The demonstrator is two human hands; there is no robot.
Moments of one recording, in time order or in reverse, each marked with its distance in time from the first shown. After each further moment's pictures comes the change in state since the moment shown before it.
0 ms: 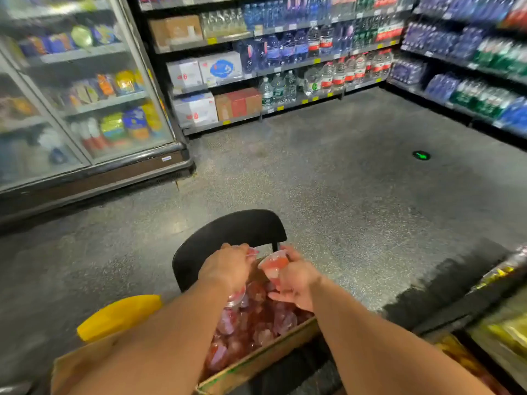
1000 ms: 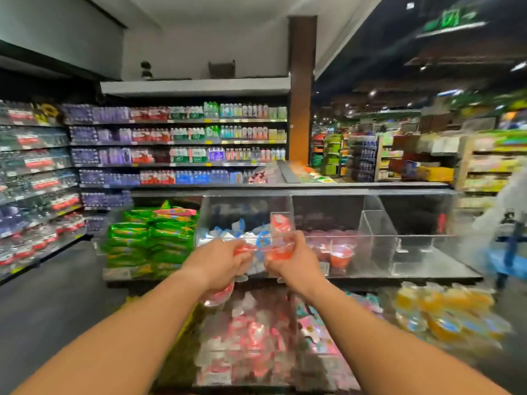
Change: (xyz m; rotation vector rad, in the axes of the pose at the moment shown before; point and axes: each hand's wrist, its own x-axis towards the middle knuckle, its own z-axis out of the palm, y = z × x) left_hand -0.594 0.494 -0.070 0.113 0.329 1.395; right_hand -0.803 0.125 -0.226 -0.204 1.521 -0.585
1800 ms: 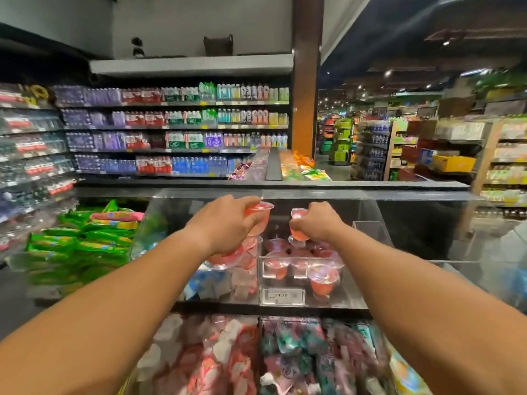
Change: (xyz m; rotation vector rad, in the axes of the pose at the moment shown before) left_hand 0.174 0.101 0.000 -0.051 0.082 0.015; right_hand 0.230 0.072 -0.125 -0.565 -0.120 0.102
